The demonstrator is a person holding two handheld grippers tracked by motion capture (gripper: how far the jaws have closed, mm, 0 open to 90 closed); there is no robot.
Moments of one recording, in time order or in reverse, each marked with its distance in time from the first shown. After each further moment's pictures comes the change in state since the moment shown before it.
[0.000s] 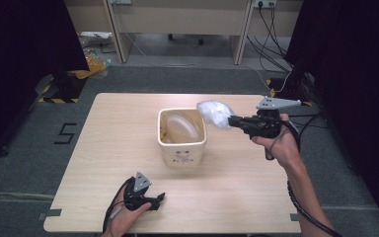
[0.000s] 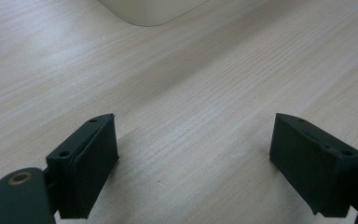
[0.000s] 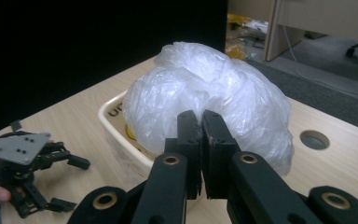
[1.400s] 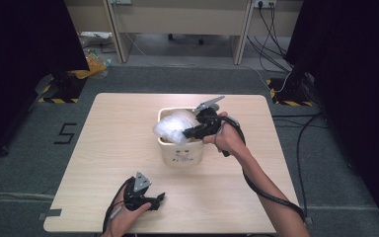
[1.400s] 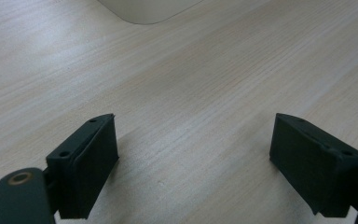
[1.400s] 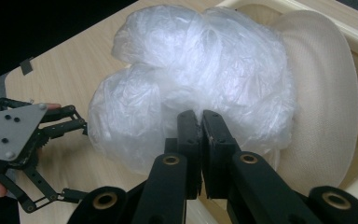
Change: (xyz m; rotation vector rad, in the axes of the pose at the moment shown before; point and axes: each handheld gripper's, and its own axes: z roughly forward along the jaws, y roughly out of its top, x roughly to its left) left arm 0.000 0.000 0.000 0.002 0.000 0.000; right arm 0.030 0.004 0.144 0.358 0.138 -0.015
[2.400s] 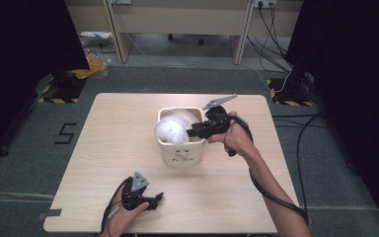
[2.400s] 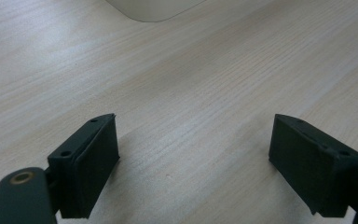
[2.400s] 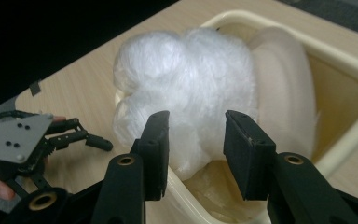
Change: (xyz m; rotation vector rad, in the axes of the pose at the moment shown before) left arm 0.004 -0.002 -0.002 -0.001 0.002 -0.004; right arm -0.009 -0.010 -0.027 -0.116 0.000 0.044
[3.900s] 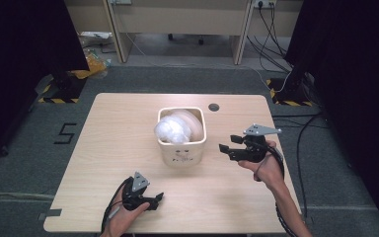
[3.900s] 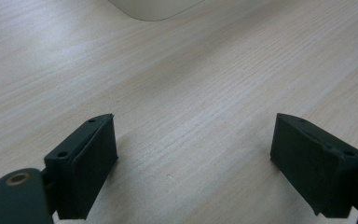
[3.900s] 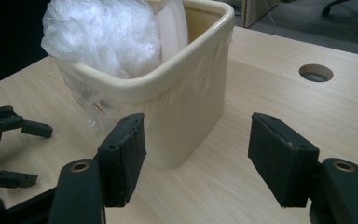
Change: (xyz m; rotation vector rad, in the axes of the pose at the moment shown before) left arm 0.000 0.000 0.001 0.002 0.004 -0.001; right arm -0.008 -0.107 -0.056 -0.176 -0.250 0.072
